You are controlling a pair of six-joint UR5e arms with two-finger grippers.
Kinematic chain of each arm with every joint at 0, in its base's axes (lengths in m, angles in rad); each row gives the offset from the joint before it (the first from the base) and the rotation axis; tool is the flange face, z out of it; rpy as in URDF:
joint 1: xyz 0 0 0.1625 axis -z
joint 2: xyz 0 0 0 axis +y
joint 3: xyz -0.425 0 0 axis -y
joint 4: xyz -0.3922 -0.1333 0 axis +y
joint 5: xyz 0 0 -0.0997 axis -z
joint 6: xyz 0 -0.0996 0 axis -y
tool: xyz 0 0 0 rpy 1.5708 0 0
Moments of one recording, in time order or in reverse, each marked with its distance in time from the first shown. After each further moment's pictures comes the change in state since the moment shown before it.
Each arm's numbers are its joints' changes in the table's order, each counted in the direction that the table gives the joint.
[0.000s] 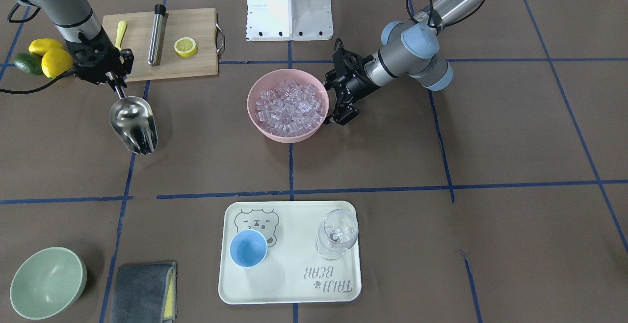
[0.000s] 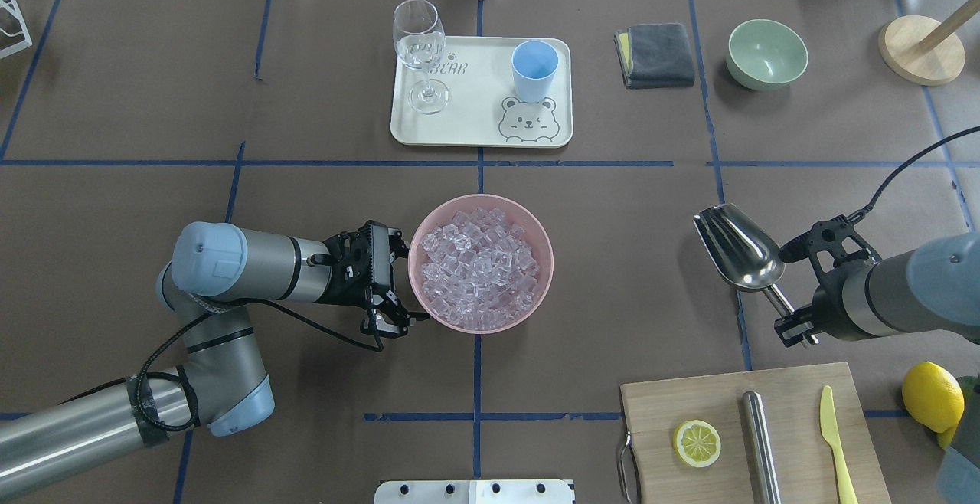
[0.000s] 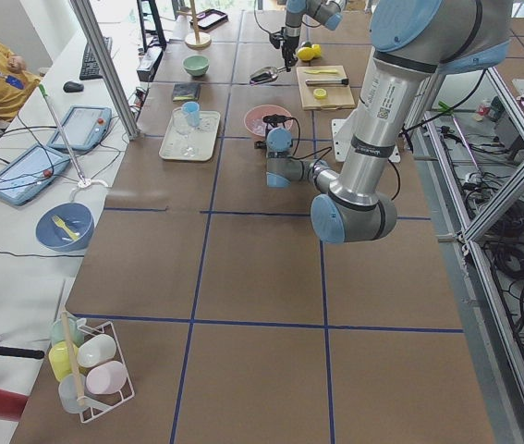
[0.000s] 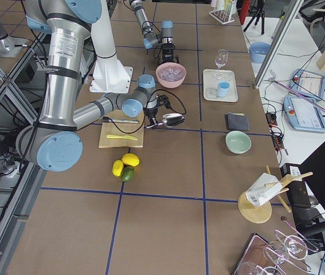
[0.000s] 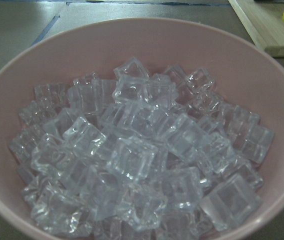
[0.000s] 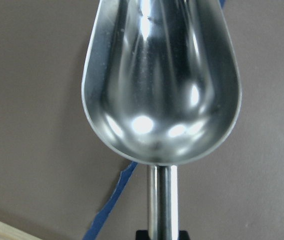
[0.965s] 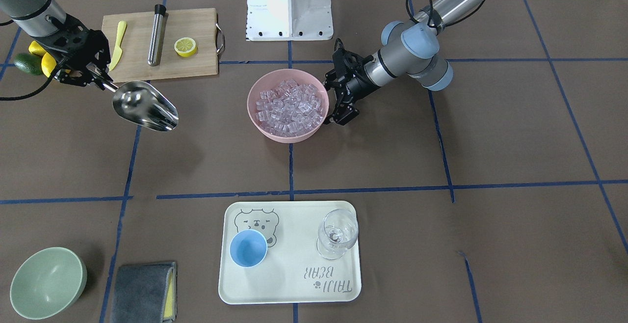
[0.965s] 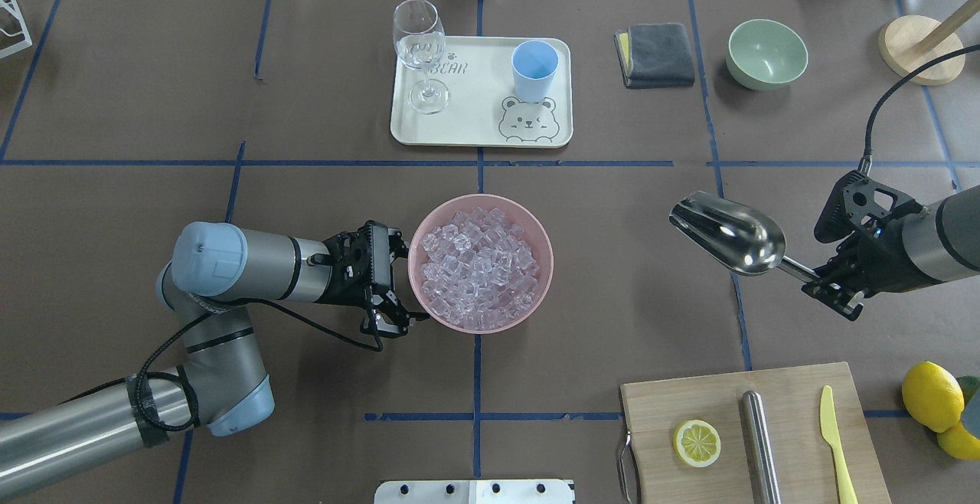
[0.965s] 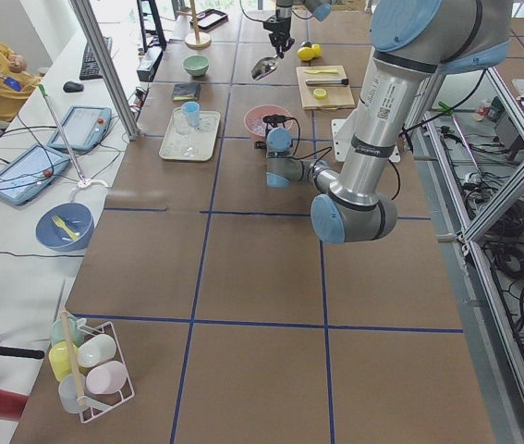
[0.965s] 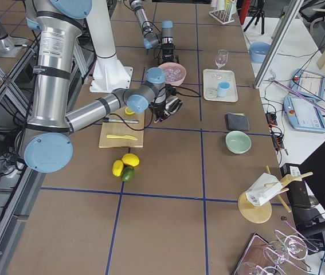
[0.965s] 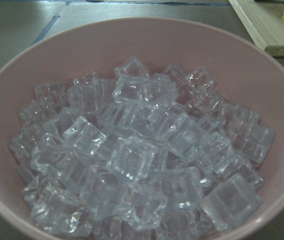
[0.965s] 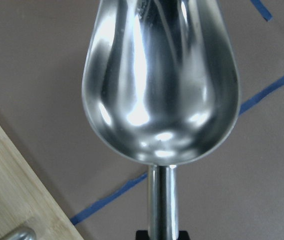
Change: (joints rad) left arm 0.000 0.000 0.000 0.001 0.000 0.000; right arm -0.168 -0.057 0.037 0.063 0.207 -0.476
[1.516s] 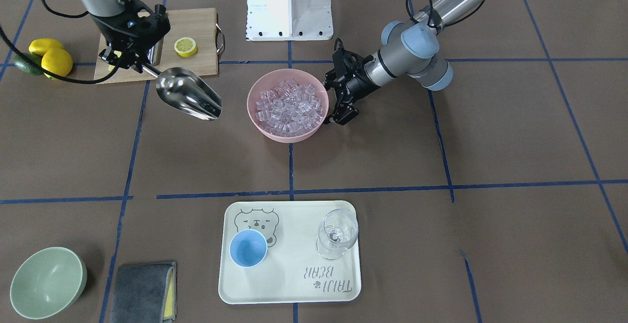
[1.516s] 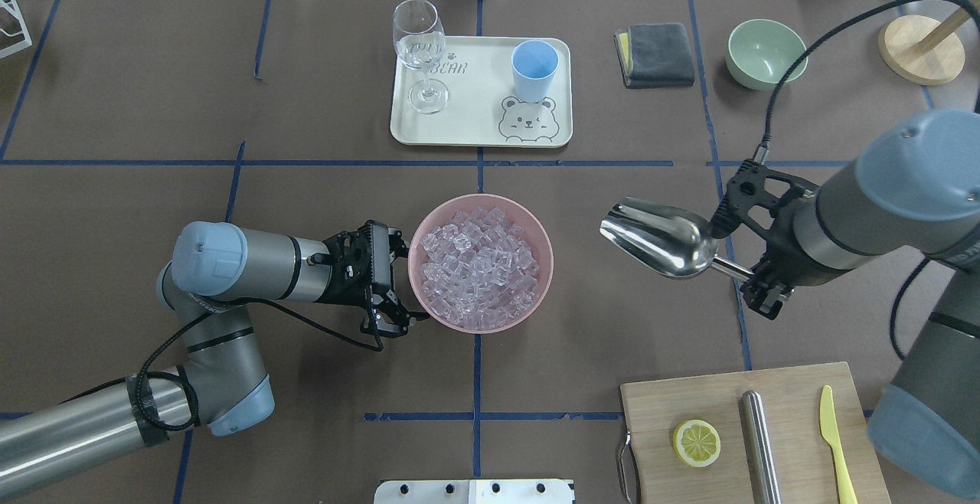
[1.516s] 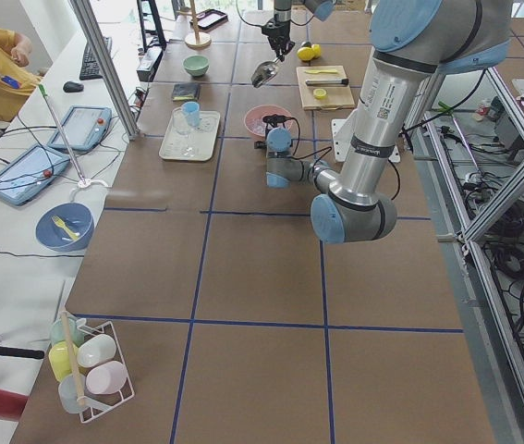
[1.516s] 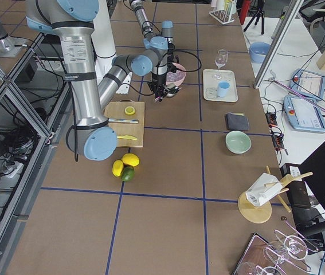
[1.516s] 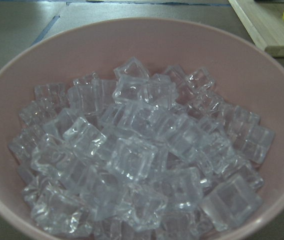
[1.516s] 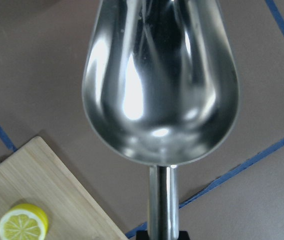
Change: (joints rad) left arm 0.000 0.000 0.000 0.000 0.000 0.000; right arm 0.137 -0.429 0.135 0.768 -0.142 -0.013
